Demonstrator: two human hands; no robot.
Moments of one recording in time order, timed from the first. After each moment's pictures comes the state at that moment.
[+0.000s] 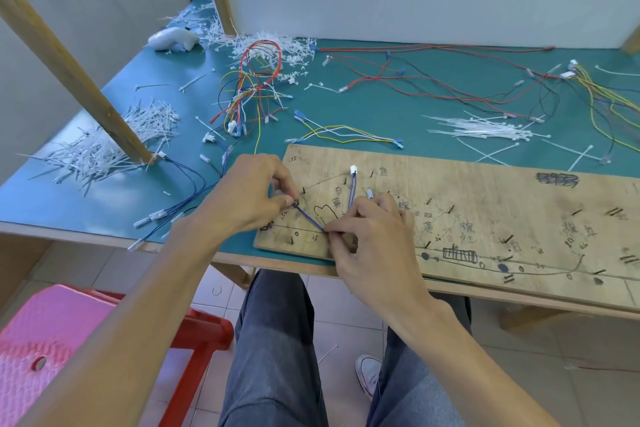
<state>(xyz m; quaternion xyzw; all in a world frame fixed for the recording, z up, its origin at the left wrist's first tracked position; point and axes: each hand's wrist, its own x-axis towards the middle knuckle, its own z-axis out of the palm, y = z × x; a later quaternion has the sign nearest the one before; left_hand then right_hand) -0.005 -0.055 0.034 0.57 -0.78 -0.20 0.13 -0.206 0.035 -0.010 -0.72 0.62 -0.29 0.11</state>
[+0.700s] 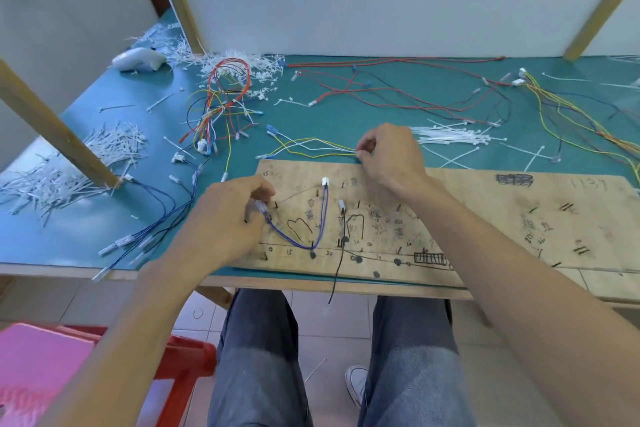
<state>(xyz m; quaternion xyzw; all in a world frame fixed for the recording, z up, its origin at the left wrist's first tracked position) -0.014 -0.039 0.025 0.59 -0.77 -0.17 0.18 -0.291 -0.117 0.011 -0.63 0.74 -0.22 0.13</state>
